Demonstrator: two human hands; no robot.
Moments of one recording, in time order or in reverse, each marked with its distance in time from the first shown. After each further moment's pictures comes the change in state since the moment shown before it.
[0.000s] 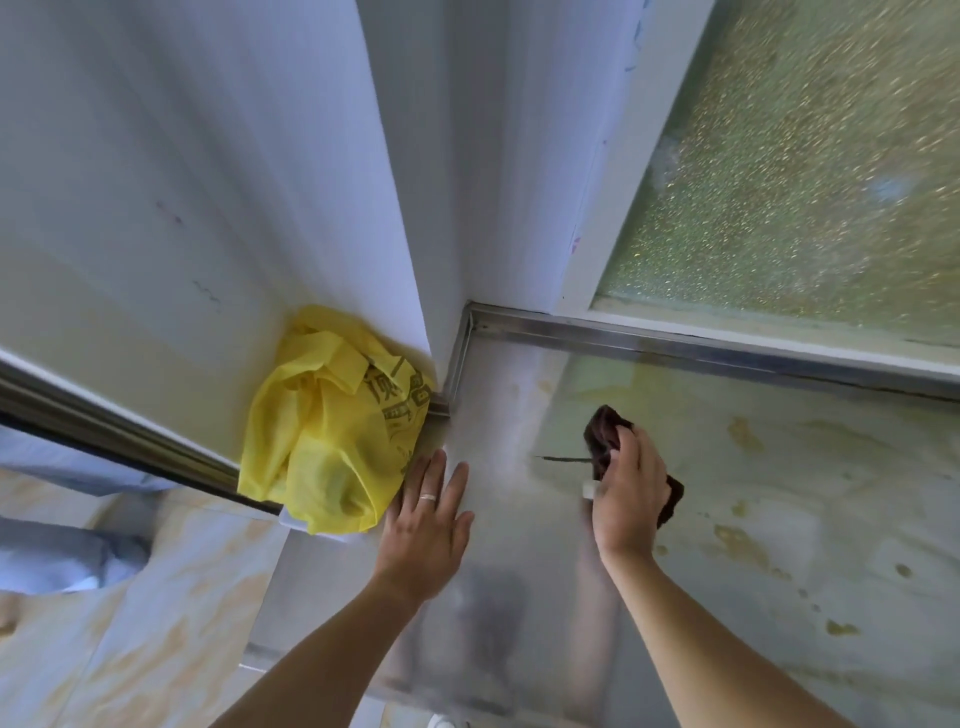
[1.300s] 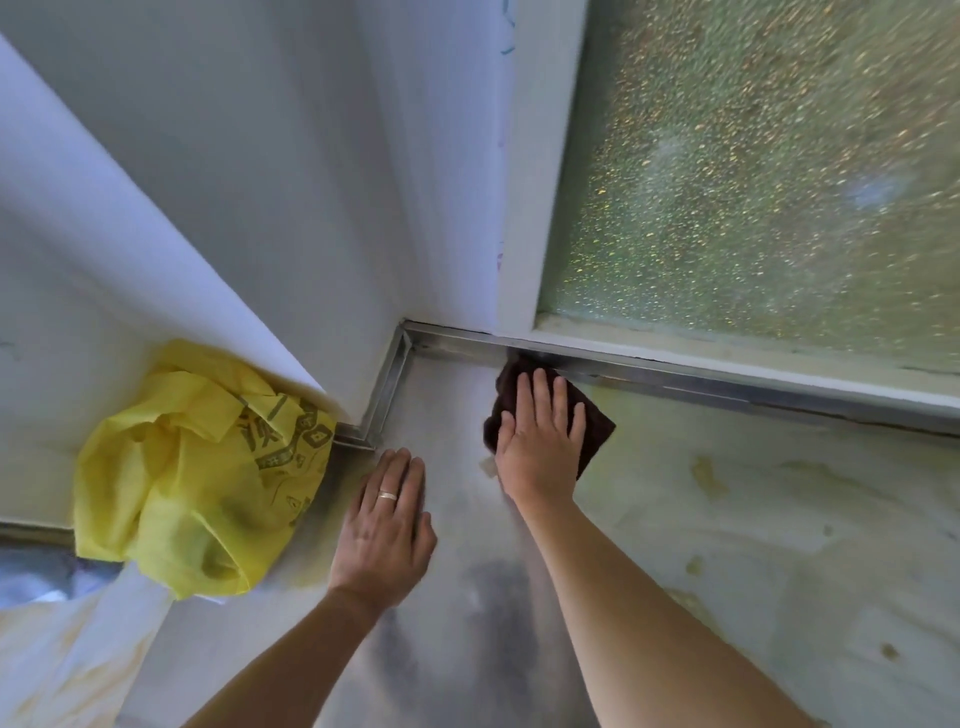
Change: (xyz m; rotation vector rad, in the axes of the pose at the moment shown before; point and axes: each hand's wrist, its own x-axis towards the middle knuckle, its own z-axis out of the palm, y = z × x) left_hand 0.062 0.051 0.007 0.093 0.118 0.007; right_hand 0.103 -0.026 0.055 -0.150 -0.200 -0.201
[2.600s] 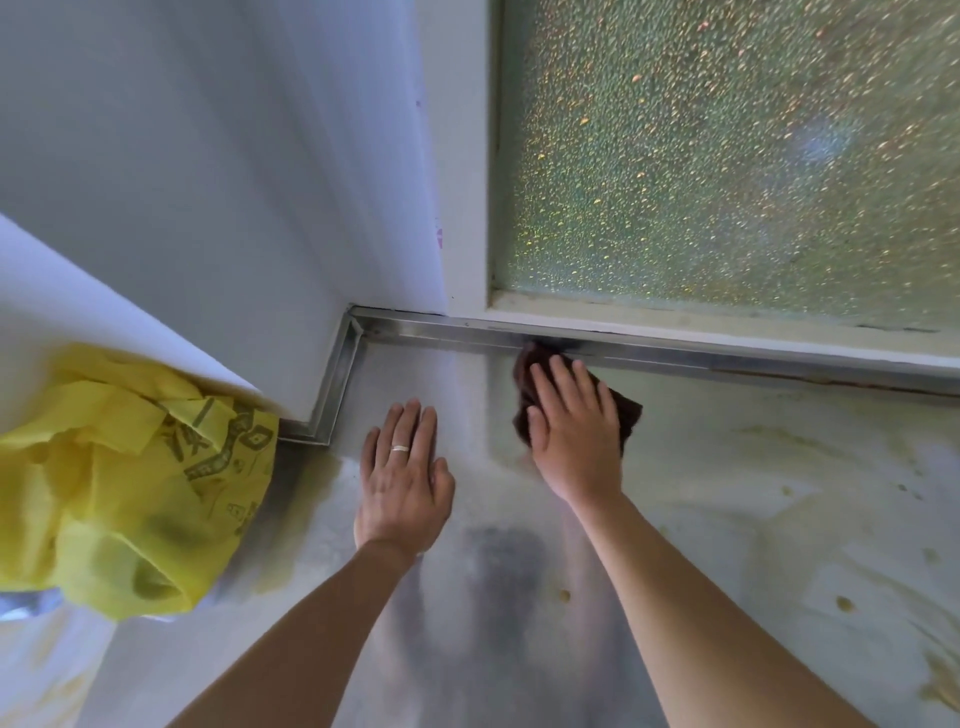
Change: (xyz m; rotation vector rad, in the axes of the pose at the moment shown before) left_hand 0.058 0.064 0.013 -0.114 -0.033 -0.122; right_hand 0.000 0.097 -0.037 -0.136 0.028 -0.155
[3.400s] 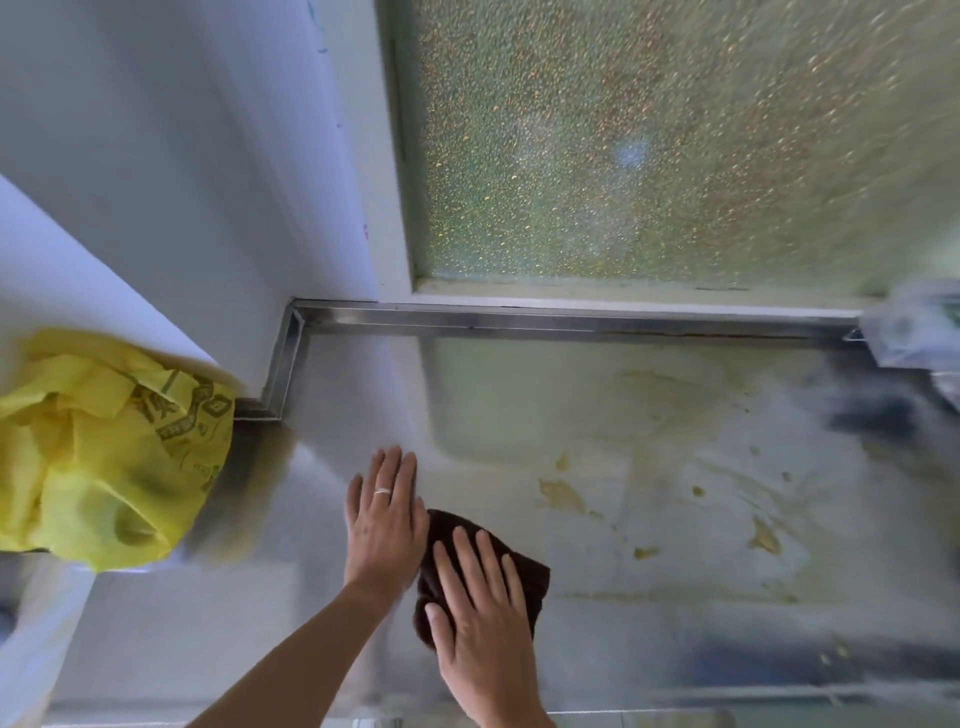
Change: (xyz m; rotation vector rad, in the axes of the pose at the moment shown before) left_hand -0.110 0.035 -0.002 -0.095 -0.074 0.079; right_hand -0.275 -0.078 -0.039 0.103 -0.149 -0.001
